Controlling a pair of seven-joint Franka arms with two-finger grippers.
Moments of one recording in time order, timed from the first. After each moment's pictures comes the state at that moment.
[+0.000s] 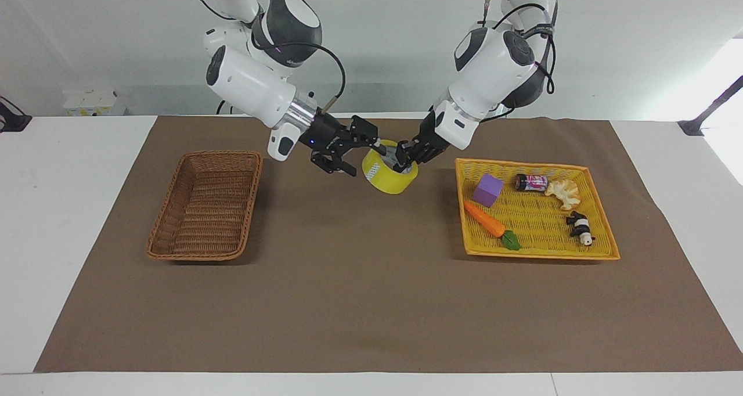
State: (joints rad) left arm -0.47 0.08 -0.14 -1.83 -0.50 2.15 -0.73; right arm 0.42 0.08 -0.05 -1.85 0.92 2.16 -0.04
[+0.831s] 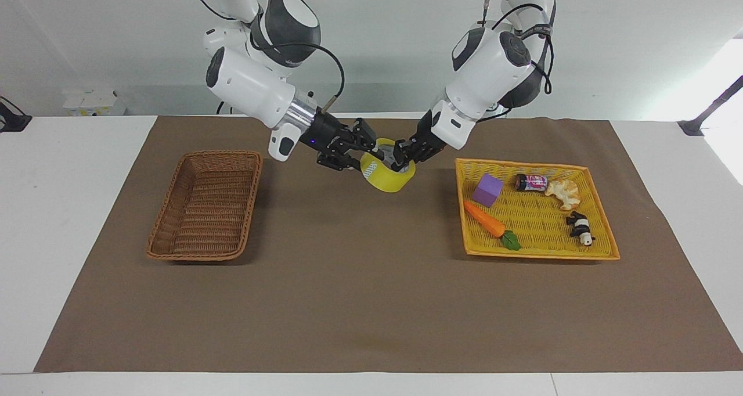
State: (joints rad) left arm -0.48 0.08 -0.14 -1.83 -0.50 2.15 -0.73; right arm 0.42 0.07 -0.05 -1.85 0.94 2.14 -0.05
